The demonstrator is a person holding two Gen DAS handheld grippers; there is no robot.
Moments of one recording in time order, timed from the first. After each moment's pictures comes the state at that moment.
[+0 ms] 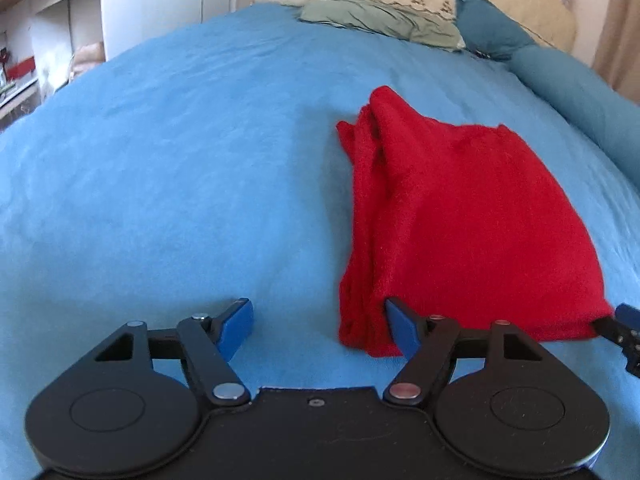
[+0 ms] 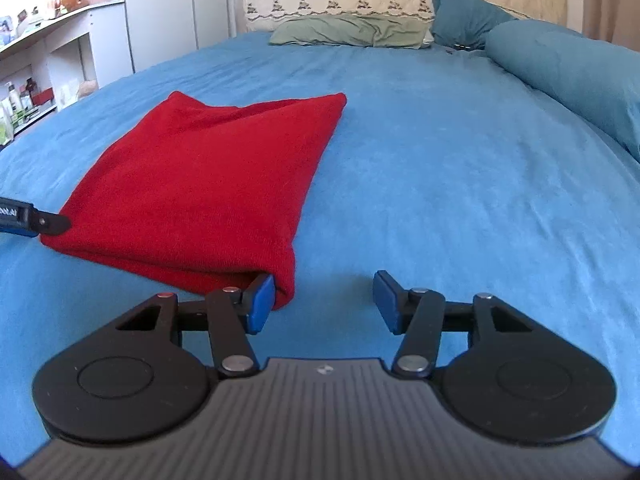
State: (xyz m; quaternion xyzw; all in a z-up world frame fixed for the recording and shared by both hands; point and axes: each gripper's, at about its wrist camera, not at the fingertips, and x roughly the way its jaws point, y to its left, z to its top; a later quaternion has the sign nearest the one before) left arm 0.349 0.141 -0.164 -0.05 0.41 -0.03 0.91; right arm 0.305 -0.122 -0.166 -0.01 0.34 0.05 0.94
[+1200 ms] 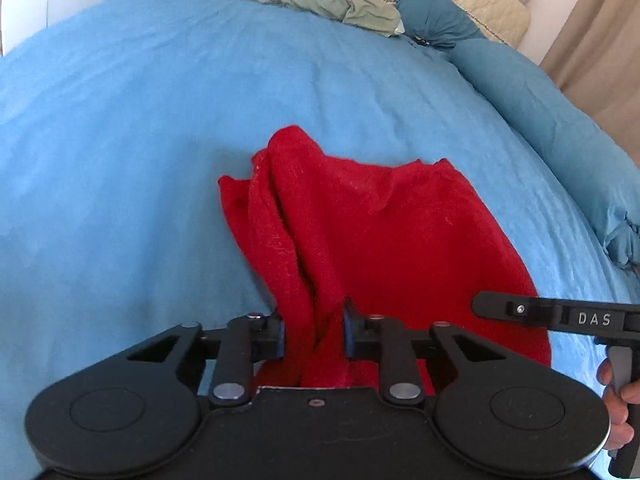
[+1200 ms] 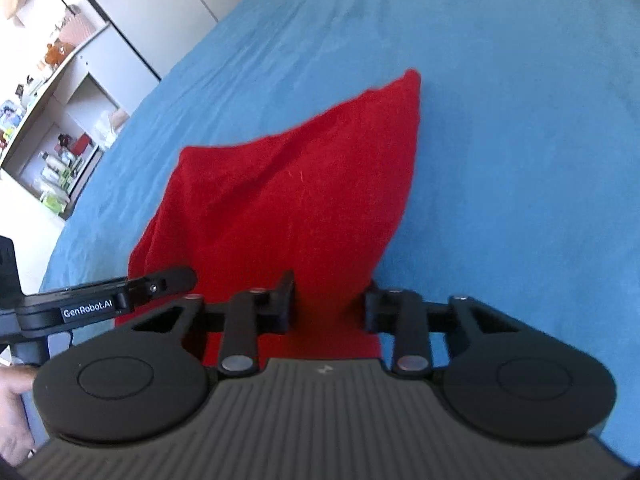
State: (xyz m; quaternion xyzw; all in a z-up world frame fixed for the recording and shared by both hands) left arm 0.464 0.110 -0.144 -0.09 0.44 -0.15 0.88; right arm 0.451 -0.122 -0.128 0.16 0.45 0.13 0.87
